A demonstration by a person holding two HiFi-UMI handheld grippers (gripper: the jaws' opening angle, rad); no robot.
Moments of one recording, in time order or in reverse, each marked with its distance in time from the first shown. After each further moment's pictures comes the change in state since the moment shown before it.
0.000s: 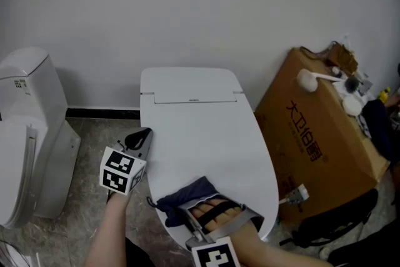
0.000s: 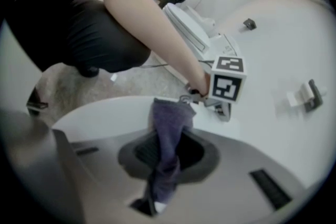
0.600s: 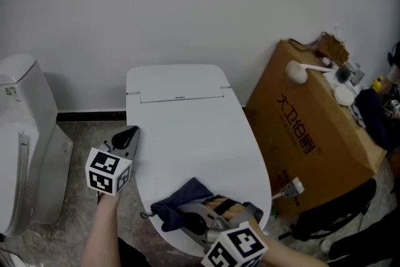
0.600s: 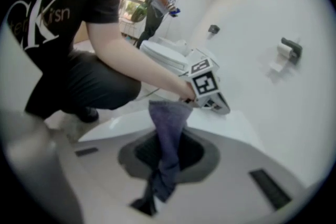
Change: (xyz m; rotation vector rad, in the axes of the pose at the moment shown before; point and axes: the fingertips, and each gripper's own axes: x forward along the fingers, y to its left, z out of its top) left arm 0.000 -0.001 0.008 -0.017 -0.035 -0.008; right arm -0.027 0.011 0.001 0.247 -0.202 0.054
